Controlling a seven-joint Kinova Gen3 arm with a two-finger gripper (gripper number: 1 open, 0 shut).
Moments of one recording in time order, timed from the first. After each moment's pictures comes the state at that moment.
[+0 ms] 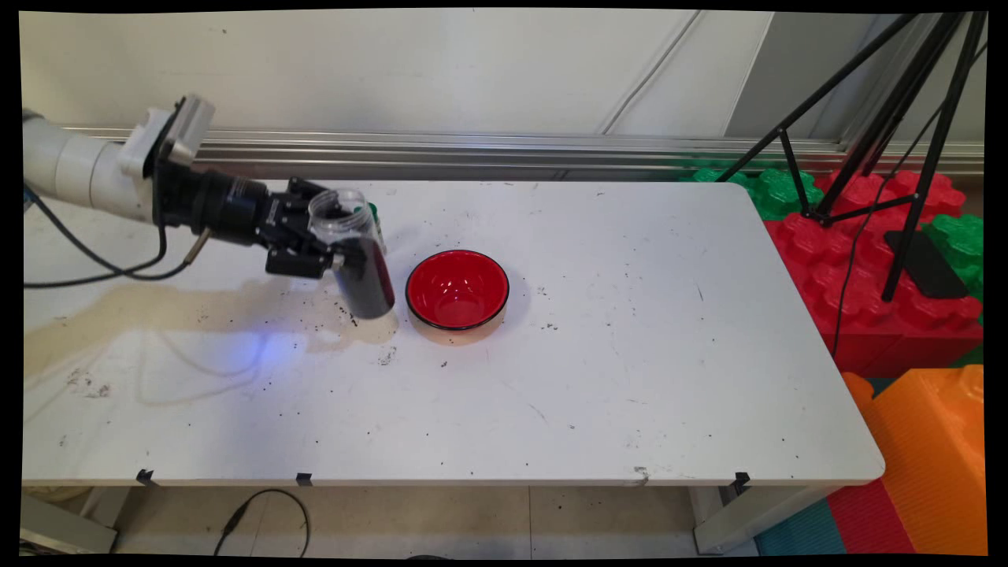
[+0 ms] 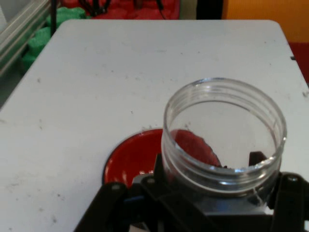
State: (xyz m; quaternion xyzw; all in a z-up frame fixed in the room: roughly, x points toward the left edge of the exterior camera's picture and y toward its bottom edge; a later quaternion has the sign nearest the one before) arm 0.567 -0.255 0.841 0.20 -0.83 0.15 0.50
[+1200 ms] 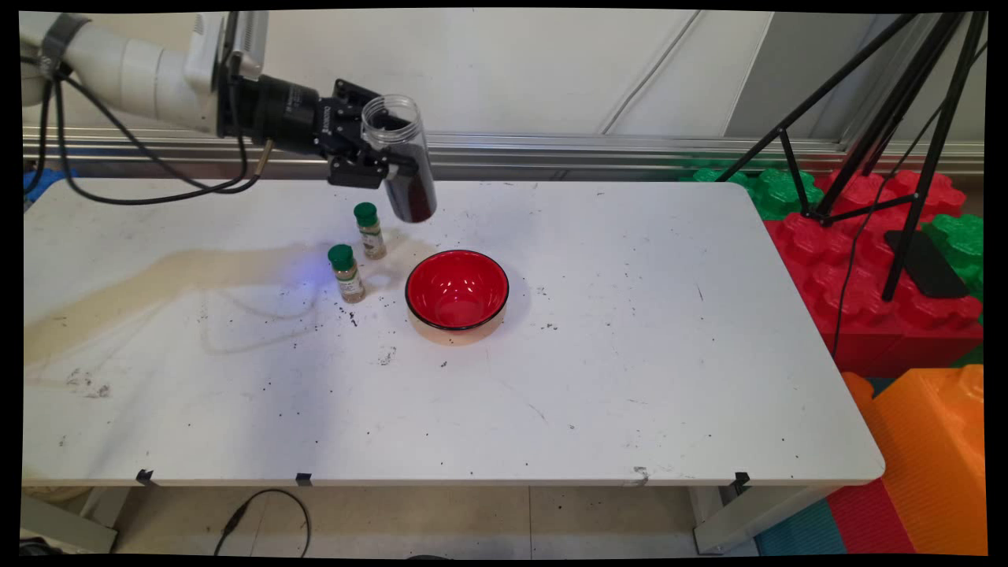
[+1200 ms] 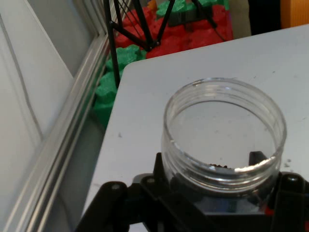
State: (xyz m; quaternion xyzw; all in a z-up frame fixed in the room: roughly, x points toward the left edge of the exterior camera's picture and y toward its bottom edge) arm 0.537 -0.339 0.901 0.13 -0.83 0.26 0.47
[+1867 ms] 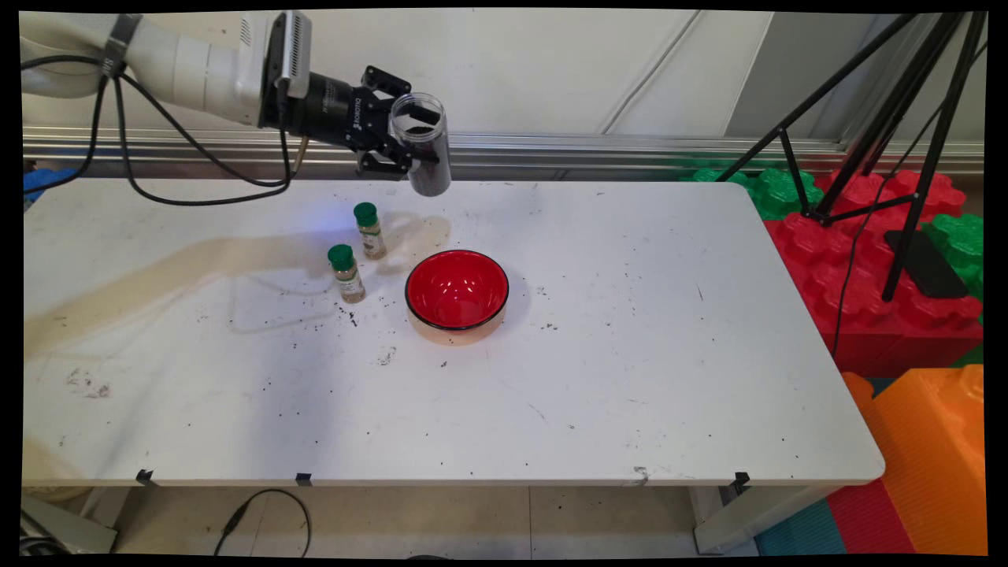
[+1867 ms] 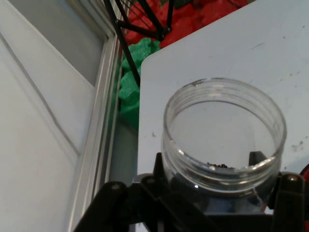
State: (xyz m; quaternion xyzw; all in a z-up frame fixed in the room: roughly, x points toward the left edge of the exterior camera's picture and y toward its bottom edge) arm 0.526 -0.380 0.891 0.03 -0.85 0.33 0.42
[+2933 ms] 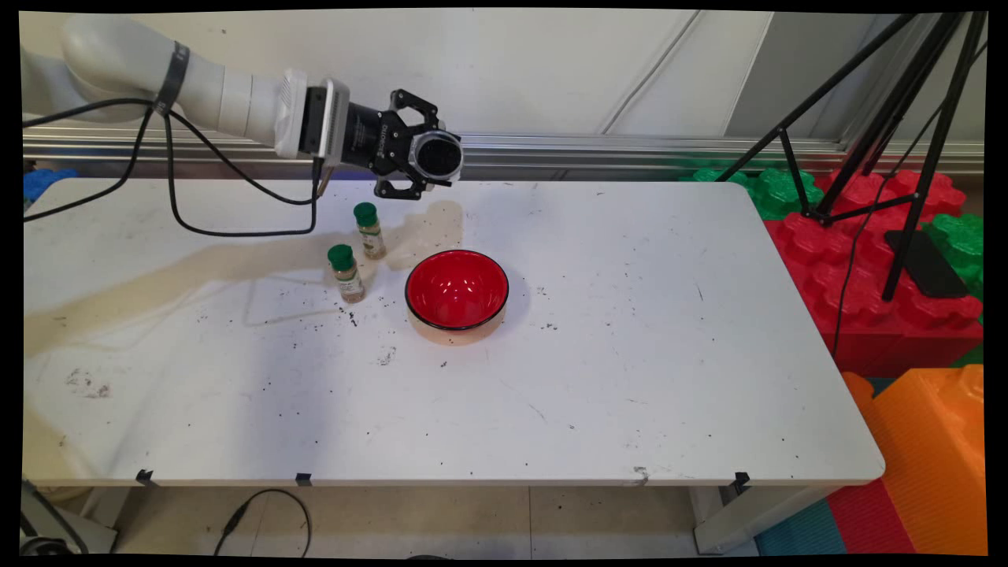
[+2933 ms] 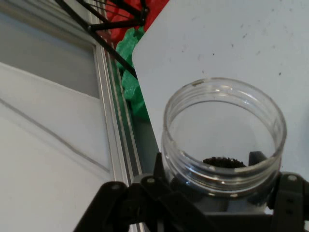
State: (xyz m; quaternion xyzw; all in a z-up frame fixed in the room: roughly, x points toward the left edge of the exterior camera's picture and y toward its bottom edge) arm 0.507 -0.396 0.856 -0.14 -0.84 0.41 0.31
